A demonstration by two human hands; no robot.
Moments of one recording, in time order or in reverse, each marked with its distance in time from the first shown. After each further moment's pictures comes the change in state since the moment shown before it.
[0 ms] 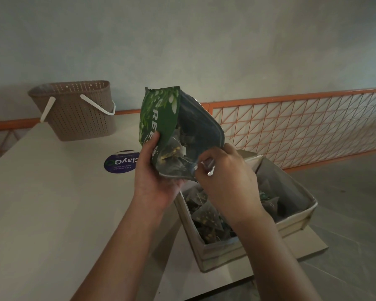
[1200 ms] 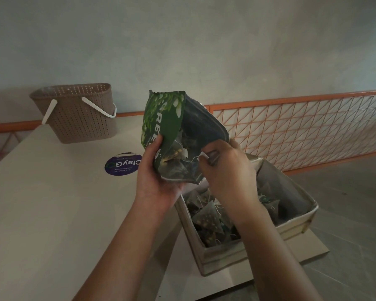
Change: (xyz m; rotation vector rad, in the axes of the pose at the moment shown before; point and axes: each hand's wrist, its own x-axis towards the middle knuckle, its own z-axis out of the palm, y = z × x) left_hand 0.002 -0.002 -0.004 0.009 -0.003 -0.013; right_hand 0.015 0.004 0.006 0.132 0.072 0.082
